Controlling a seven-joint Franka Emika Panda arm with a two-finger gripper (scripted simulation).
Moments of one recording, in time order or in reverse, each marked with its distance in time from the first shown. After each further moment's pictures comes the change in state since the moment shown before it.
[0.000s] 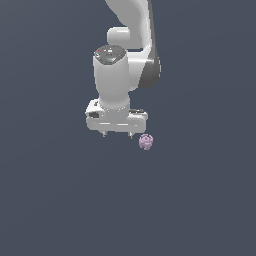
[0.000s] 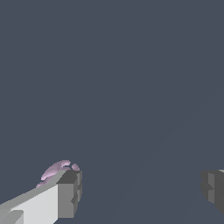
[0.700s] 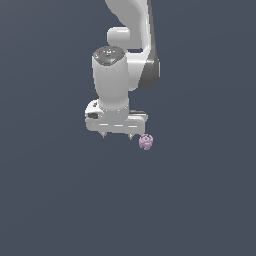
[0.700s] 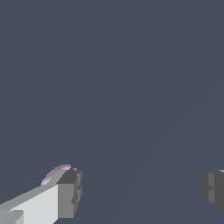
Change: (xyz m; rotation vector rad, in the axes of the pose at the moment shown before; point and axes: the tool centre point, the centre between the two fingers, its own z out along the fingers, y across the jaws) arm 0.006 0.001 0.001 0.003 0.008 0.019
